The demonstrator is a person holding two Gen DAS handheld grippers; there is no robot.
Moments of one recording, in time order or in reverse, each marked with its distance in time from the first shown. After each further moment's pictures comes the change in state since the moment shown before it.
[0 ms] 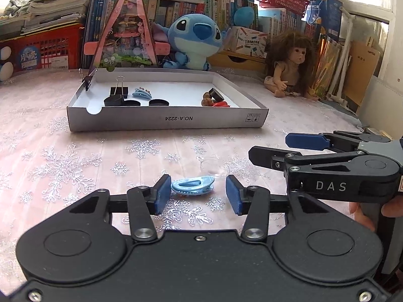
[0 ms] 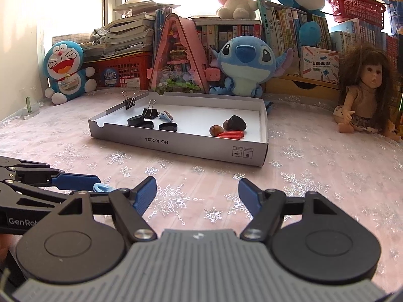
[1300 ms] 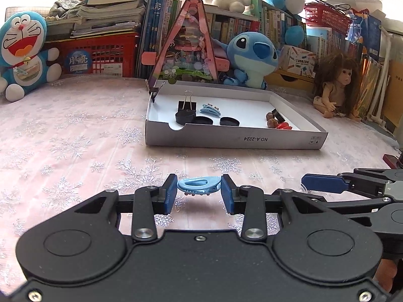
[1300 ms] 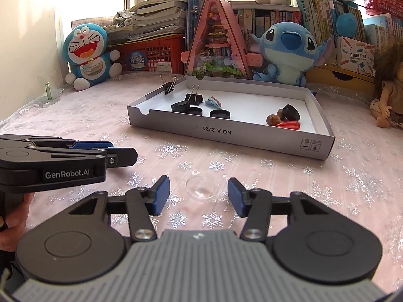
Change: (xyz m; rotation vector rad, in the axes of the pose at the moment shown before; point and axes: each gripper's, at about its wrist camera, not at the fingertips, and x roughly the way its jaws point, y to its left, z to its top) left arm -0.016 0.062 0.009 -0.074 -0.066 0.178; right arm 0.025 0.064 0.003 -0.022 0.078 0.079
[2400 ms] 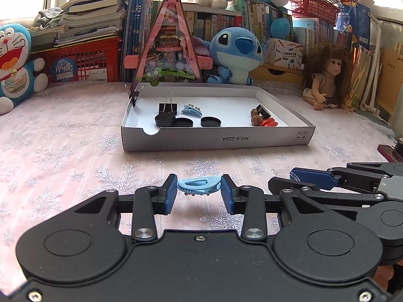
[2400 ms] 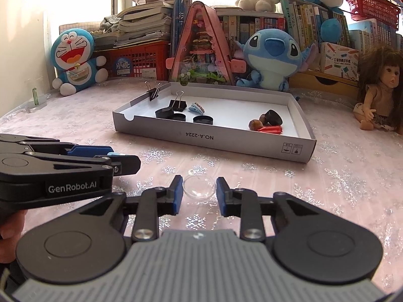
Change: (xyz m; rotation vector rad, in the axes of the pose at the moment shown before) left arm 0.004 -0.026 0.006 0.064 0.016 -0.015; right arm -0.007 -0.004 0.000 0.009 -0.033 -0.076
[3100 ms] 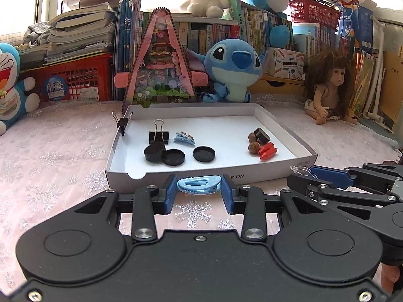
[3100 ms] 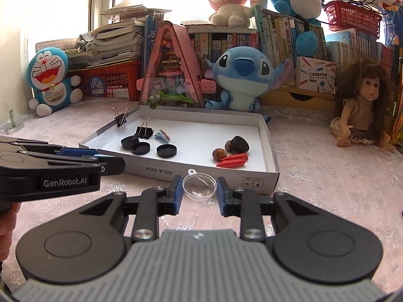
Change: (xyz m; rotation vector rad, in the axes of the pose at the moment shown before) left arm 0.022 -0.014 0.048 0.020 -0.028 0.007; right arm 0.002 -0.033 0.031 0.027 -0.058 -0.088
